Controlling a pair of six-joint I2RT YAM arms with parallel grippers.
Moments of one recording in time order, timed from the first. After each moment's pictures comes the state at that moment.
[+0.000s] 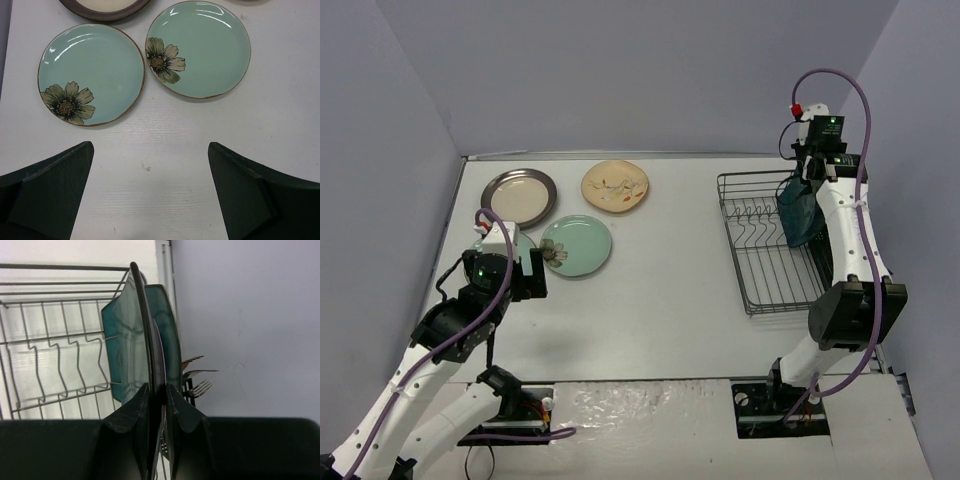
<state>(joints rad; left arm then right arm) -0.52 0.68 0.89 -0.82 -0.44 -0.30 -0.06 1.63 1.69 -0.73 0.30 -0.32</state>
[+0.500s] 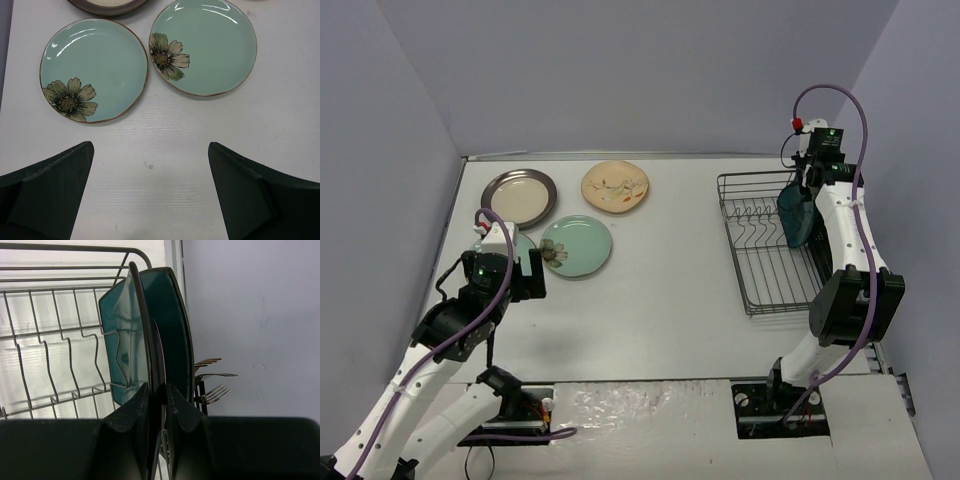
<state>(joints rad) -0.50 0.69 0.89 -0.82 -0.43 -0.30 -0.12 1.66 1.57 -0.63 0.24 -0.32</state>
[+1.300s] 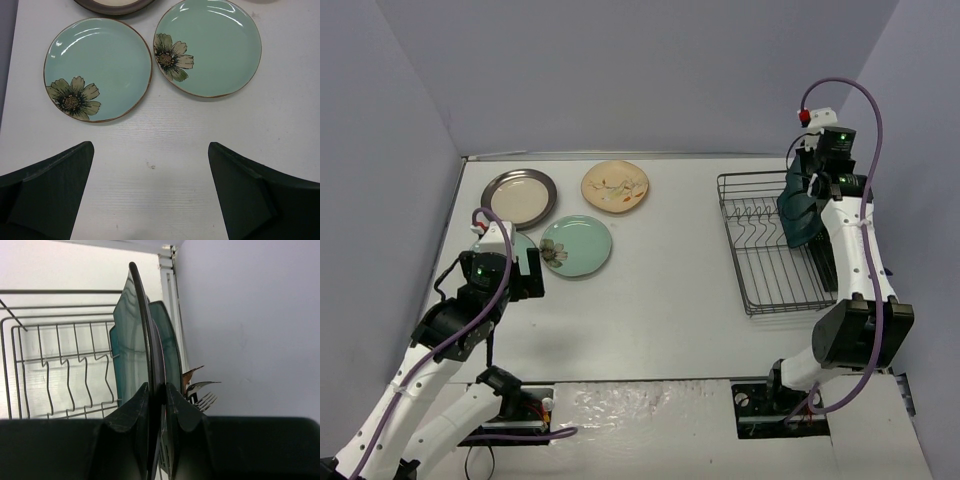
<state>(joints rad) -0.48 0.69 0.89 -0.83 -0.43 -0.30 -0.12 1.50 1.50 -0.51 0.18 -0.31</state>
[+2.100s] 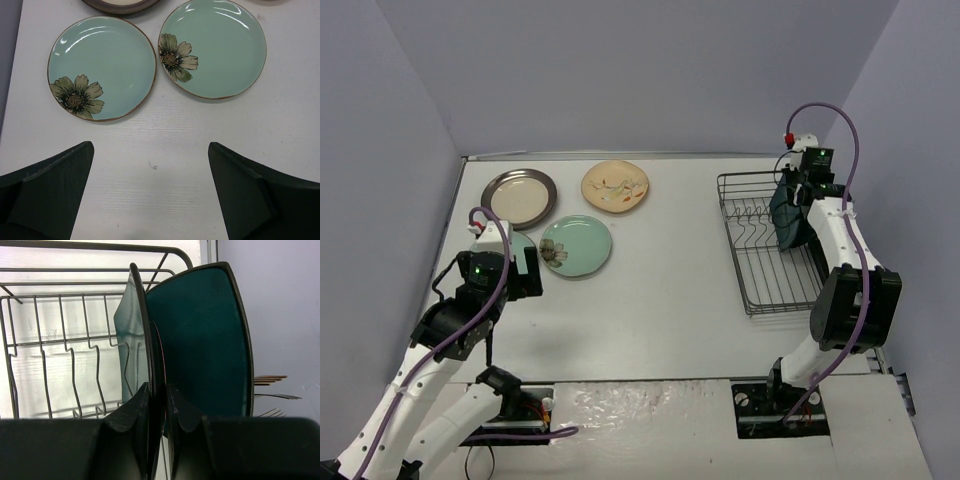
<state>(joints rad) -0.45 0.69 0.89 -0.83 -0.42 -0.30 -0.12 1.62 1.34 -0.38 0.13 -0.27</state>
